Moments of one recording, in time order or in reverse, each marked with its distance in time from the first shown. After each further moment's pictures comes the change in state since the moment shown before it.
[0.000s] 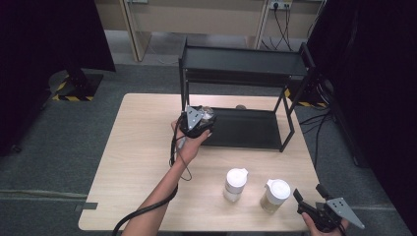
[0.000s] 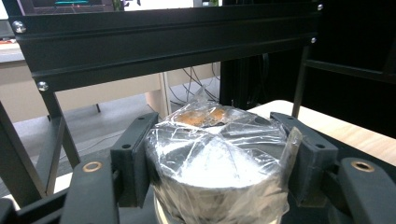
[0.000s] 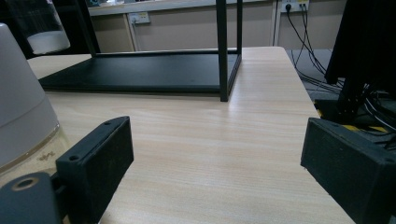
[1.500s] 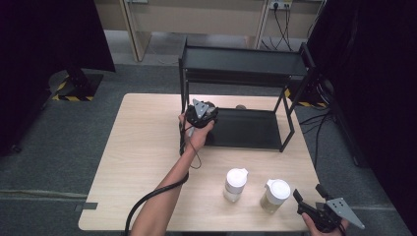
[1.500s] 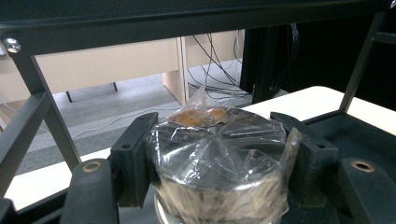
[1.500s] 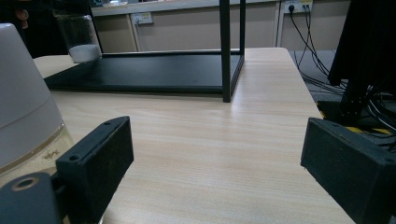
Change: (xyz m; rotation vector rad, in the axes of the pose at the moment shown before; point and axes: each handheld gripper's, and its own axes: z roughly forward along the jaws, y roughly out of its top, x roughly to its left) left arm 0.009 -0.018 0.058 0.083 0.079 -0.024; right arm 0.000 0.000 0.000 -0.002 0.011 -0.005
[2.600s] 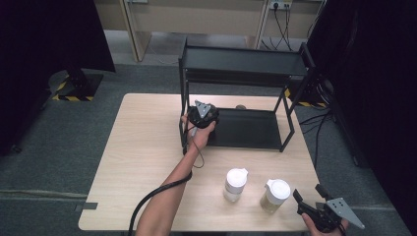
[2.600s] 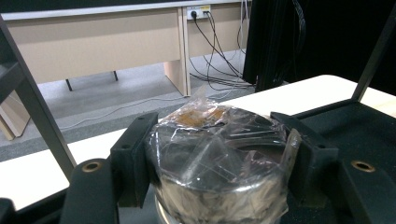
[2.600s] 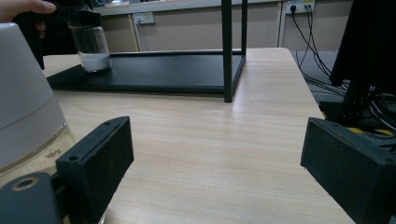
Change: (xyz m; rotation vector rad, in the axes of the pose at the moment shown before) left arm -0.001 -0.014 0.017 0.041 0.013 -0.018; right arm 0.000 0.000 0.000 0.001 0.007 -0.003
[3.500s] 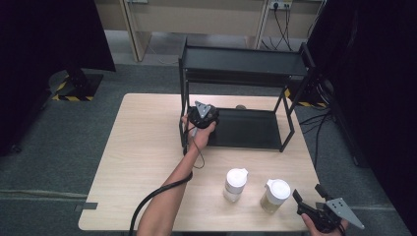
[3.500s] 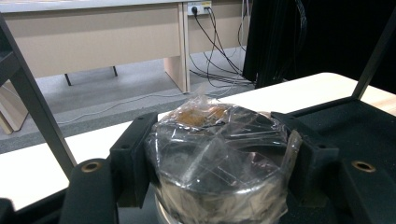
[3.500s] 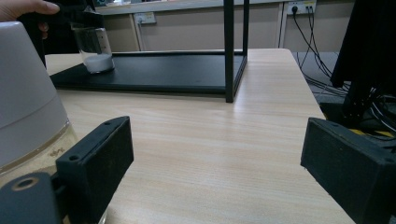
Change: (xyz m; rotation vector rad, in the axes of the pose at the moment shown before) left arm -0.001 -0.001 0.000 0.014 0.001 -0.011; right arm 0.001 0.000 0.000 -0.001 0.004 -0.006
